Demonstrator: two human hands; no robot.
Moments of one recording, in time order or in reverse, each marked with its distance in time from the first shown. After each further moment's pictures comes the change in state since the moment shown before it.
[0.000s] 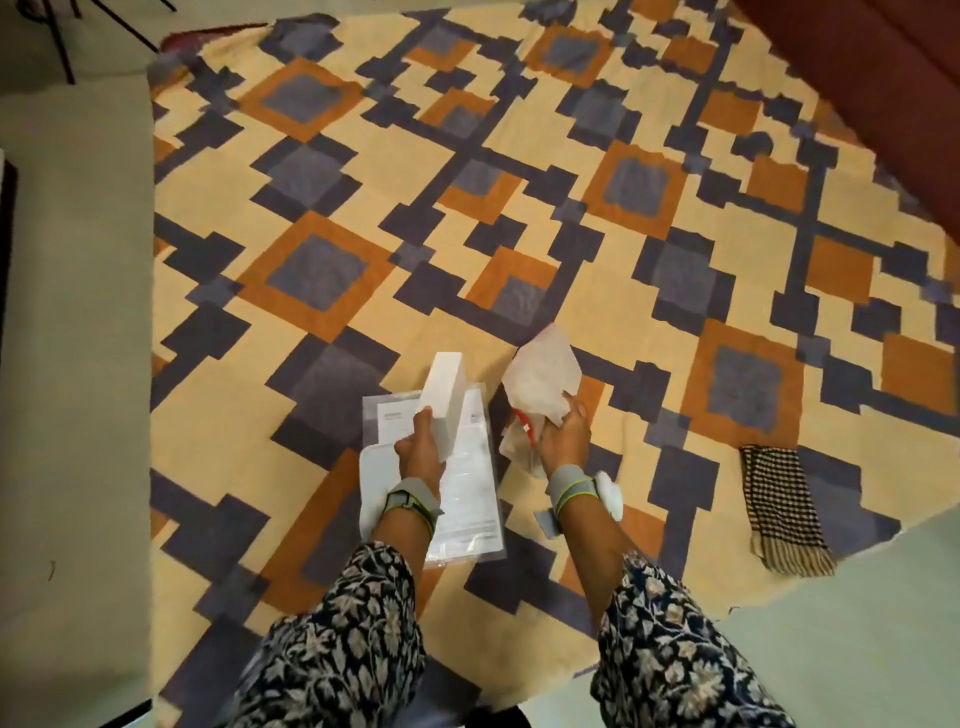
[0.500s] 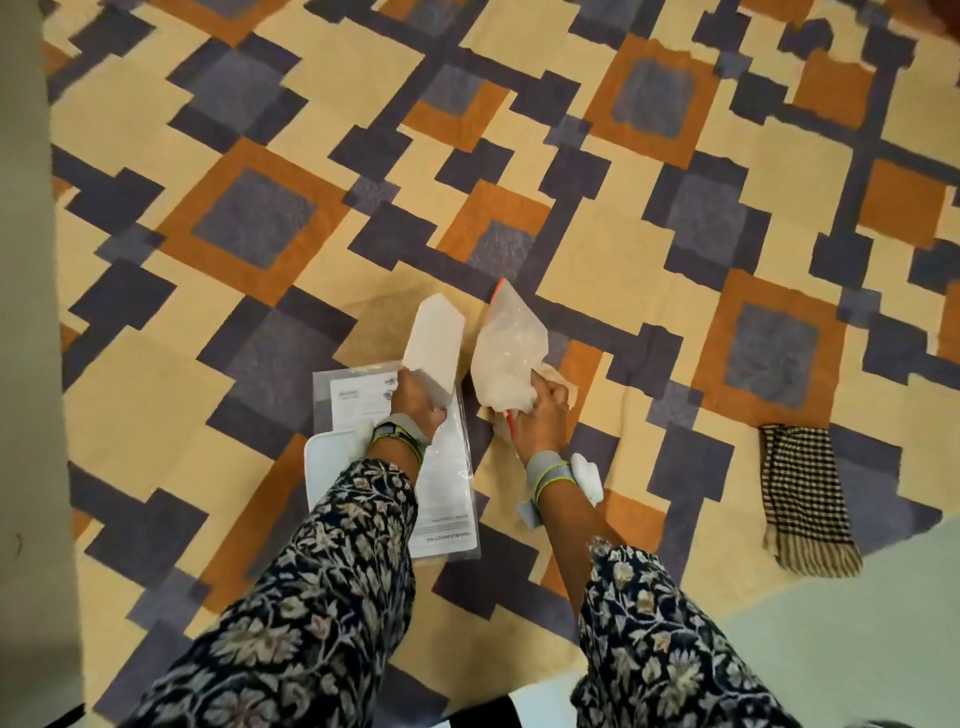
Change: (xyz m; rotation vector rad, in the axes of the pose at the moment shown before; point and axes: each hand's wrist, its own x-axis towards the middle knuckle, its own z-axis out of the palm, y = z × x) left_hand 0.134 -0.011 0.107 -0.133 -0.010 -0.147; right_hand 0.110 0.078 0.023 -0.240 -0.171 0.034
